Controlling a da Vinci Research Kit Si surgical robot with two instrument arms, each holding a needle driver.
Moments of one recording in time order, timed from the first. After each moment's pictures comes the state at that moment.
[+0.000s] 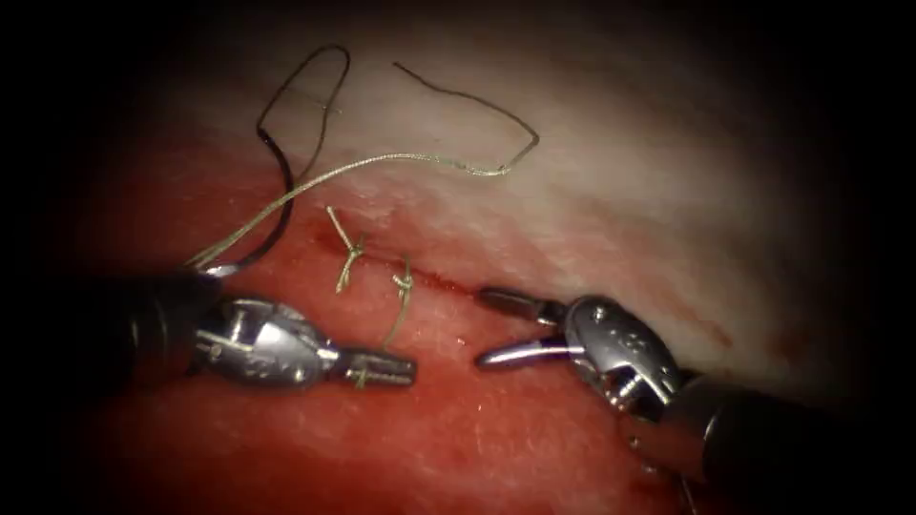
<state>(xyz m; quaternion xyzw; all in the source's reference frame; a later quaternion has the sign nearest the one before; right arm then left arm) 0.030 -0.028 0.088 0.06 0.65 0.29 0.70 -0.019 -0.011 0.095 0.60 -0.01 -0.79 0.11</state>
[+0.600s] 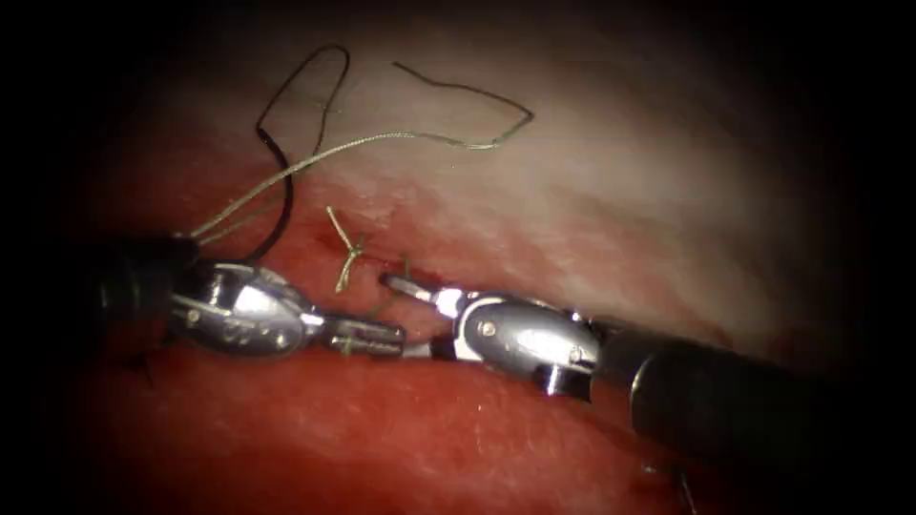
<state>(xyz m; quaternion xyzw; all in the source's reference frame) 0.038 -0.028 0.087 -0.05 0.65 0.17 0.74 -0.018 -0.009 0.093 0.60 -0.01 -0.79 0.11</state>
